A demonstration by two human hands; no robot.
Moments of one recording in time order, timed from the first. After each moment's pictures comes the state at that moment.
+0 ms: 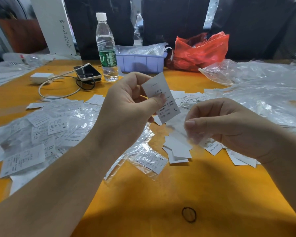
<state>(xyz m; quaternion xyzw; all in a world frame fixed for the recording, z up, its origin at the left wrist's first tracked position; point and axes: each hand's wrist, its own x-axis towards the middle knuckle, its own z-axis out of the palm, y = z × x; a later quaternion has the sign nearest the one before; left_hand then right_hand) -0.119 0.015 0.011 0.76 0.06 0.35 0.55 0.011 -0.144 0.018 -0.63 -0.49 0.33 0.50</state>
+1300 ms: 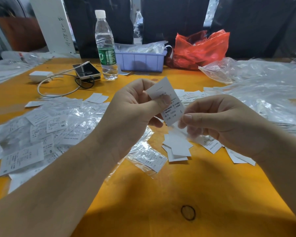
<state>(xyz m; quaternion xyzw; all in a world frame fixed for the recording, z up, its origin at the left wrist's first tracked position) -0.117 0.008 0.009 0.70 0.04 0.28 0.66 0.007 -0.142 0.016 -0.65 -0.46 0.30 0.53</state>
